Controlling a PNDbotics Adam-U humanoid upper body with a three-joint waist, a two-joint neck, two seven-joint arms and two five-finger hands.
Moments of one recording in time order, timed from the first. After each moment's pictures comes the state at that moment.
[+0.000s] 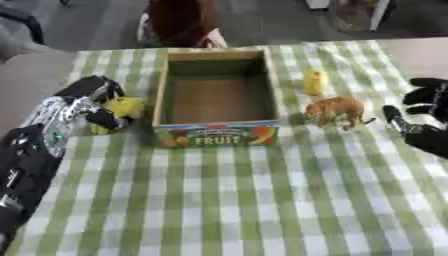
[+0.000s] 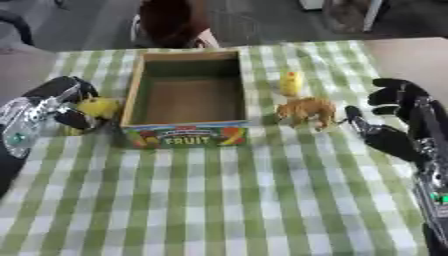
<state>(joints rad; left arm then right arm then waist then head) -0.81 0.45 -0.07 -0.85 -0.93 -0.07 -0.27 -0.30 -0.34 -0.03 -1.65 0.13 0.00 -0.04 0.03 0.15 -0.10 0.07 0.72</state>
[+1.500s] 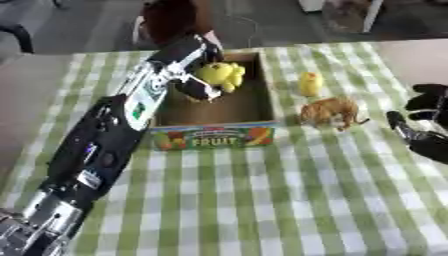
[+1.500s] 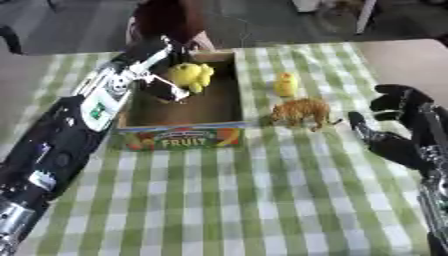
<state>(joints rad) -0.92 0.22 -0.21 -0.99 -0.89 -0.13 -0.27 -0.31 -0.31 0.00 -1.65 0.13 -0.01 -0.01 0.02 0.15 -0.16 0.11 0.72</state>
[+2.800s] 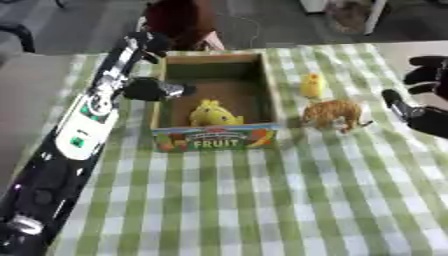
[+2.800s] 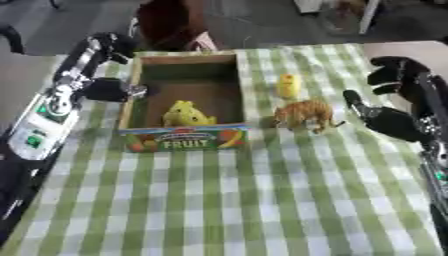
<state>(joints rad) -0.64 0.38 -0.13 -1.46 -0.16 0.04 -0.03 -0.44 -0.43 0.01 -1.59 0.17 -0.02 0.00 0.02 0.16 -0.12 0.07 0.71</state>
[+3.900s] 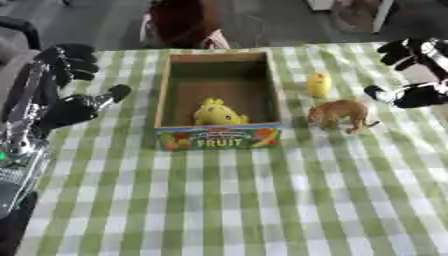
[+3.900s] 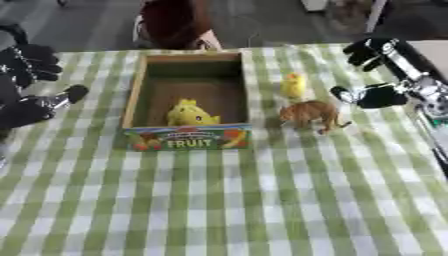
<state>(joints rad) -0.35 0.42 -0.01 -1.76 0.01 0.08 0.08 -0.72 -0.57 0.17 -1.19 0.37 -0.13 0.18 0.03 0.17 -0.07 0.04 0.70</state>
